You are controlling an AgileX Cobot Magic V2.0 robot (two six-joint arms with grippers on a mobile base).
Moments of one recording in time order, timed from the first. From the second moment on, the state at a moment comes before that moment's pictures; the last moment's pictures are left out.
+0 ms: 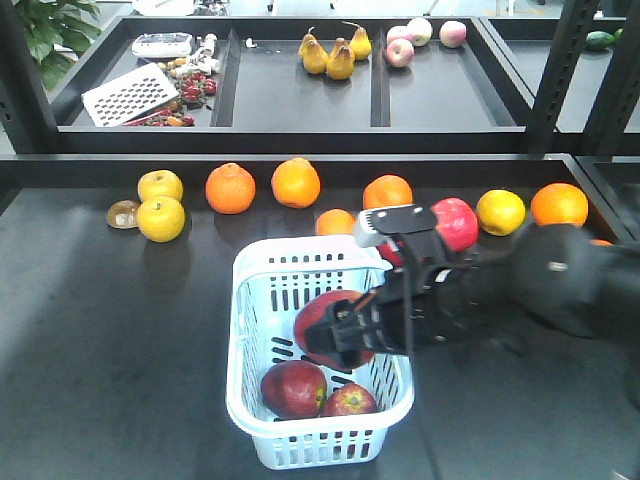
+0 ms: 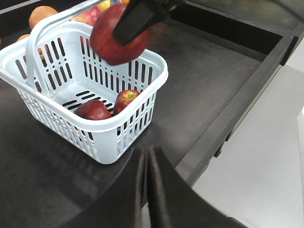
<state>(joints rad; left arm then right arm) -0.36 0.37 -0.37 -0.78 0.75 0.78 0.49 1.57 -0.94 0.79 0.47 -0.58</state>
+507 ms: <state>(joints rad) -0.36 0.37 -0.37 -0.78 0.75 0.78 0.49 1.63 -0.99 0.84 0.50 -0.58</state>
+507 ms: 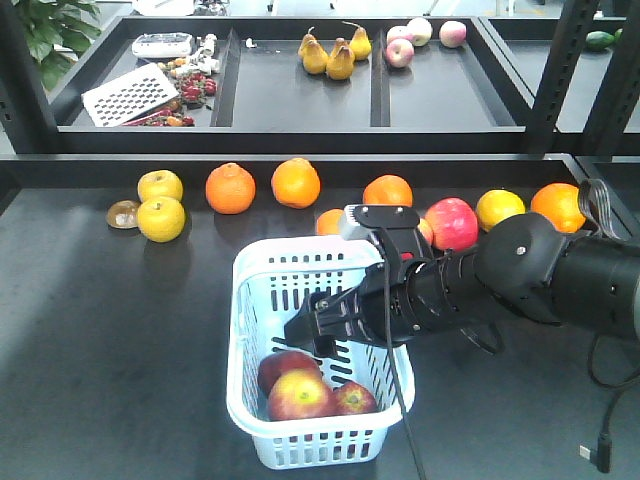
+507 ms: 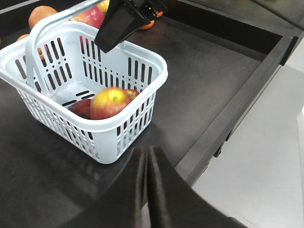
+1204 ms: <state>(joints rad) -0.36 0.37 -0.37 -0.78 0.75 0.78 0.49 1.03 -0.83 0.39 0.66 -0.44</state>
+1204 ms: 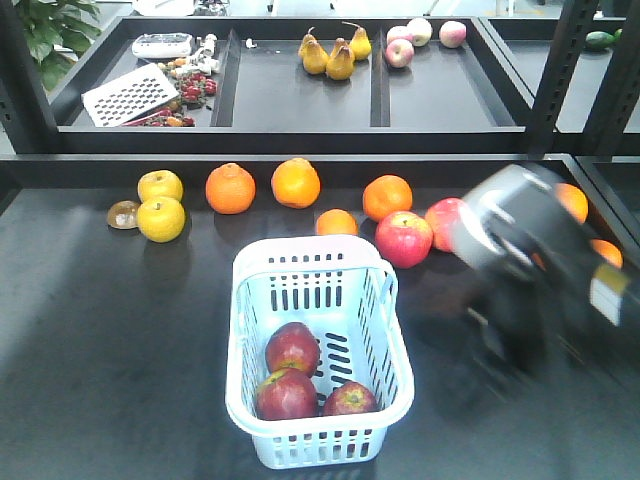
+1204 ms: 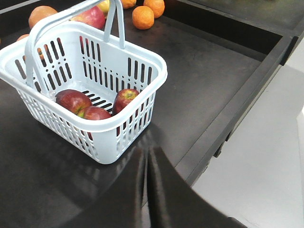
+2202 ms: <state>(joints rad) -0.36 0.37 -0.37 -0.79 0.49 0.78 0.49 0.48 -0.39 -0.04 0.55 -0.04</state>
